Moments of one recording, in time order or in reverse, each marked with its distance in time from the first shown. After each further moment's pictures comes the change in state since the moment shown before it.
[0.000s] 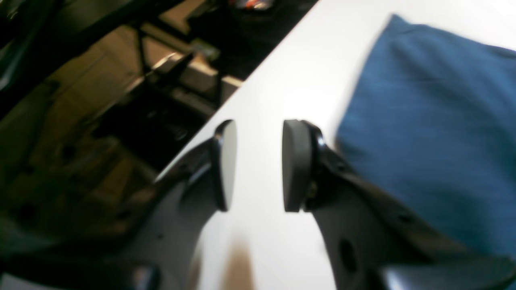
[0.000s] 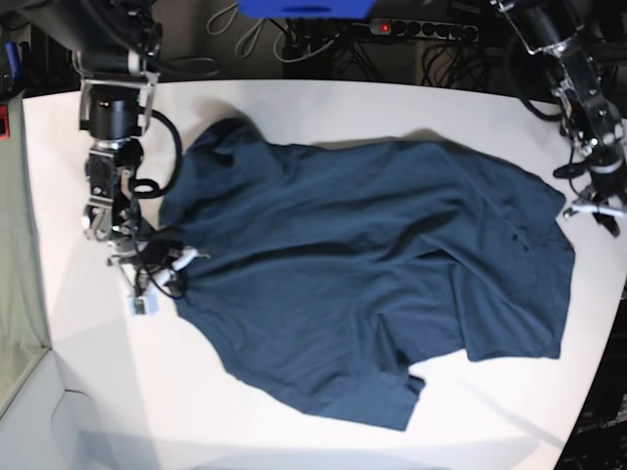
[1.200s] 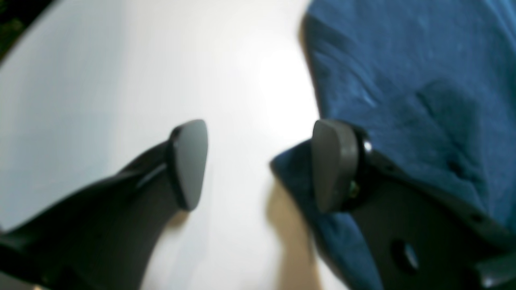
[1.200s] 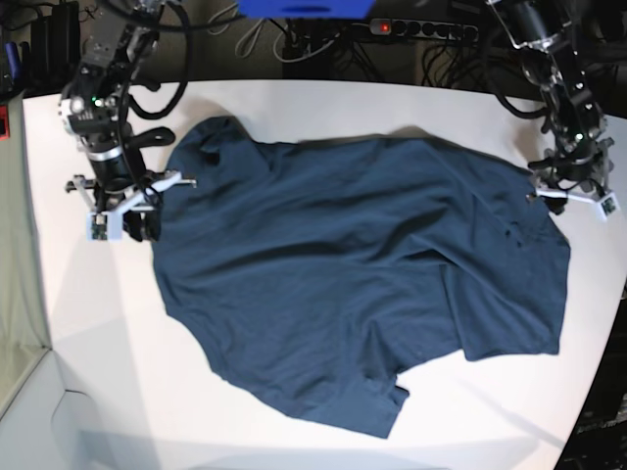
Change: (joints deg) left arm -0.4 1.2 4.7 -3.9 -11.8 0.2 16.1; right arm -30.6 -15.0 13.2 55.8 -1.0 2.2 -12.4
